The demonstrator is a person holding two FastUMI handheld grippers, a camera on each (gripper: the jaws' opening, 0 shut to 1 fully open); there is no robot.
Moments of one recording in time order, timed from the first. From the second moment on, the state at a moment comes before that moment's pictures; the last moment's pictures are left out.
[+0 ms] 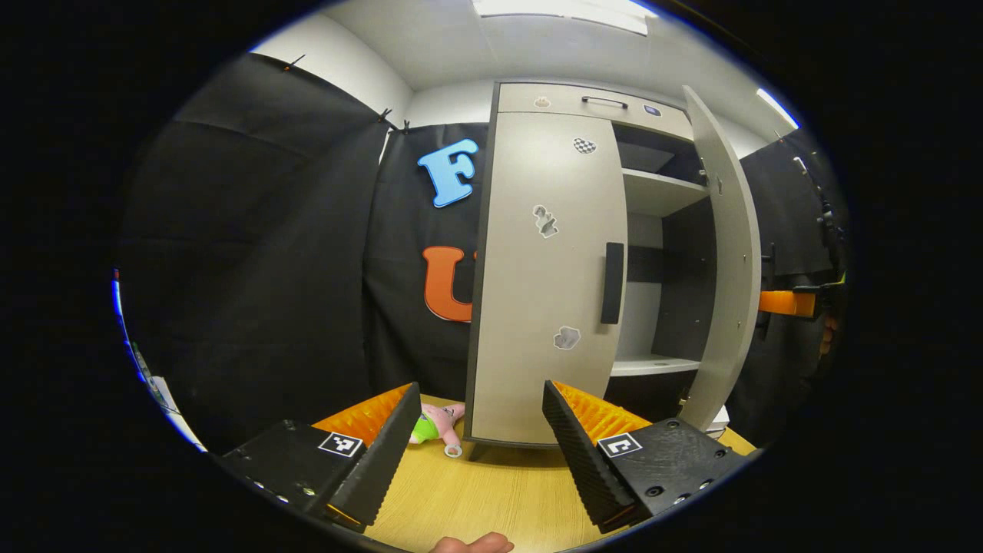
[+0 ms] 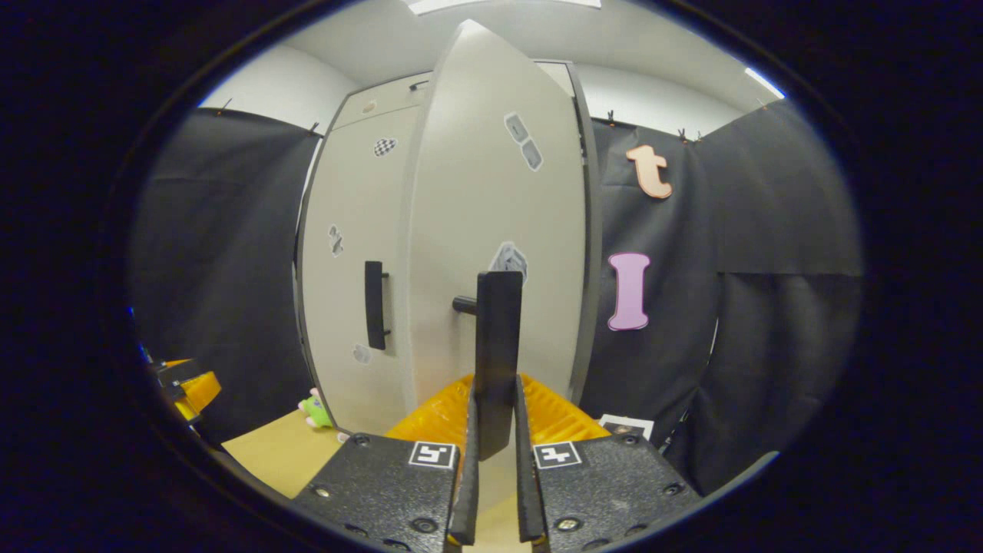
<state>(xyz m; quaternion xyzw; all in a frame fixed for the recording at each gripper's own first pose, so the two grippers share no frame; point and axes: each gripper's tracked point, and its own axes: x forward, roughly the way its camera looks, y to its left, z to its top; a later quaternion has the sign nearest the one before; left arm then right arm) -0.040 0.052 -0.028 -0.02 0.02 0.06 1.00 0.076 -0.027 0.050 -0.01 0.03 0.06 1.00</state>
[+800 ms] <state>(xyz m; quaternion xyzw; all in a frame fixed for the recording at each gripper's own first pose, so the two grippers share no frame) -0.036 0.015 -0.023 -0.02 0.02 0.03 1.00 0.077 -0.134 0.034 0.06 0.04 0.00 1.00</state>
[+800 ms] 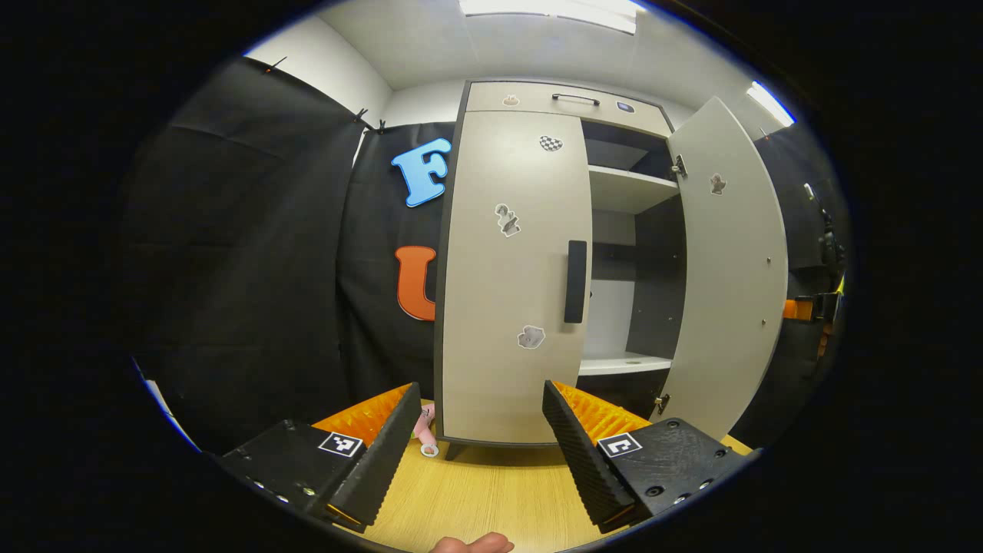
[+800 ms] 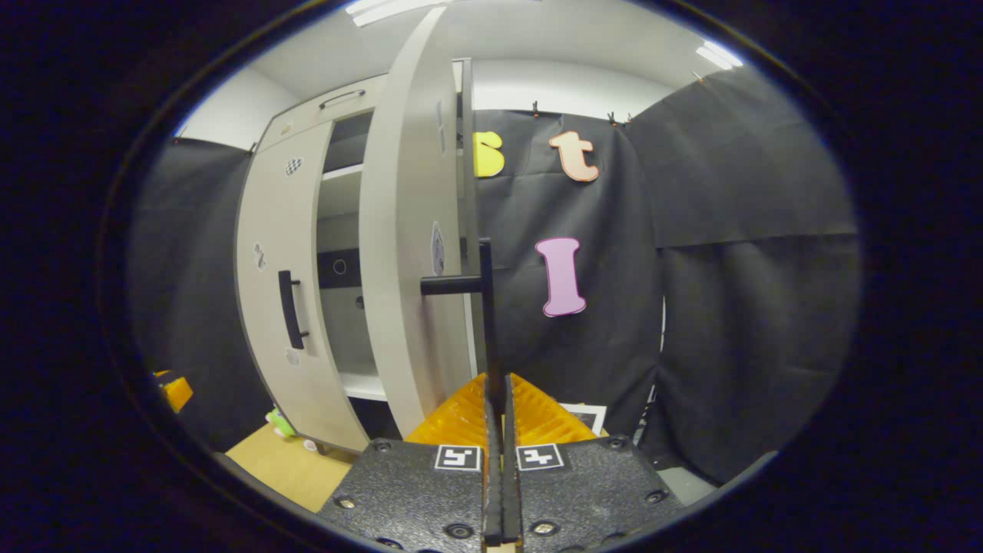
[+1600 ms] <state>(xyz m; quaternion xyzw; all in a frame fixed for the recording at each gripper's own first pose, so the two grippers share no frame) -0.029 0.012 -0.044 -0.01 0.04 0.04 1.00 -0.009 -0.100 0.000 0.07 0.01 -0.02 1.00</state>
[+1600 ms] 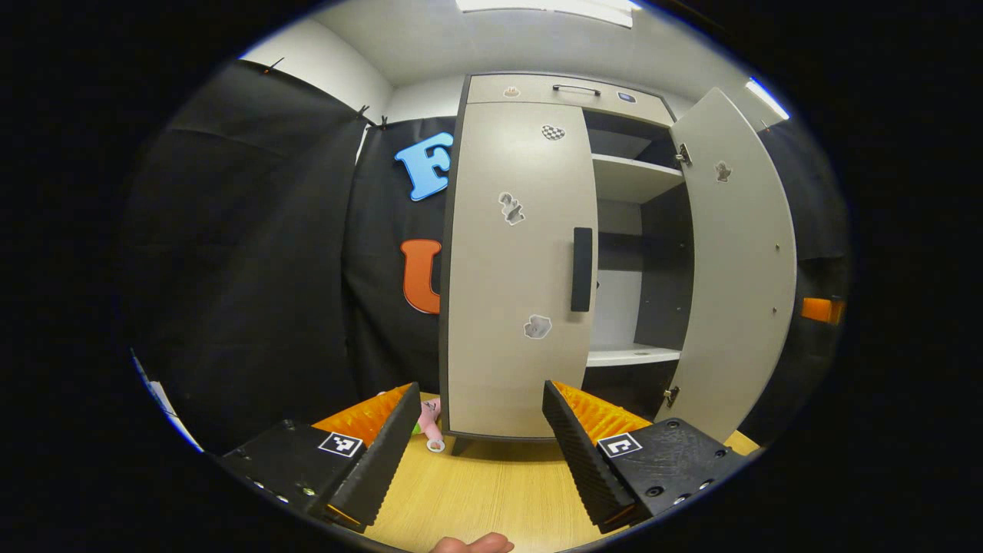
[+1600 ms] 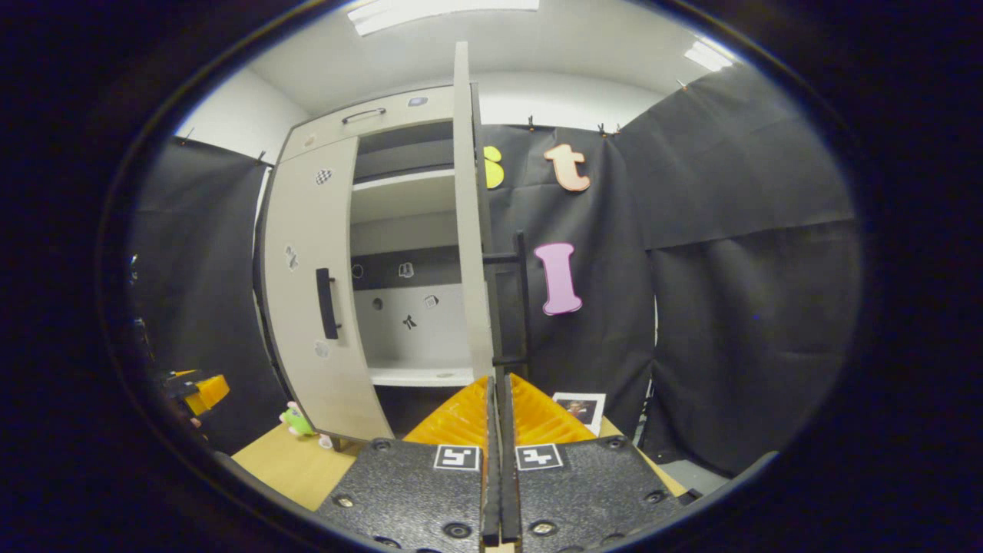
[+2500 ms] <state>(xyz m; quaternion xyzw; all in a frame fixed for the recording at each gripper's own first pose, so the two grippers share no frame) -0.012 -0.057 0.014 -0.02 -0.08 -0.05 1.00 -0.018 -0.033 -0.014 0.01 0.00 0.05 1.00</state>
